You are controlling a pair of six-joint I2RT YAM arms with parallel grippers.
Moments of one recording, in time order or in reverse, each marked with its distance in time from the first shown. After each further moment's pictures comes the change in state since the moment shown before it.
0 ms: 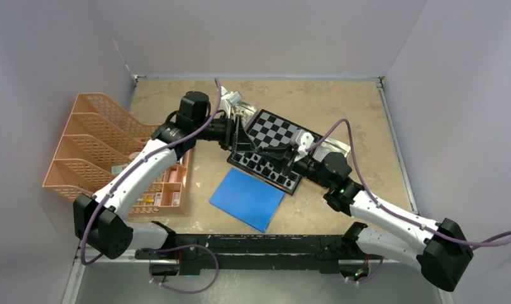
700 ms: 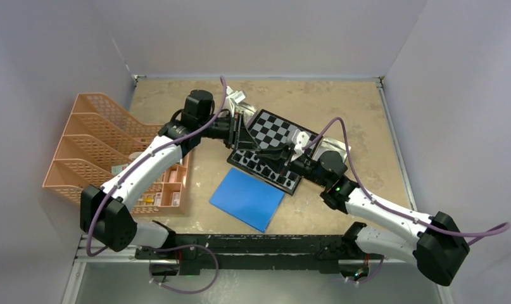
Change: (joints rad) left arm 0.000 0.061 -0.005 0.108 0.114 -0.039; right arm 0.000 0.061 0.000 0.042 -0.047 0.033
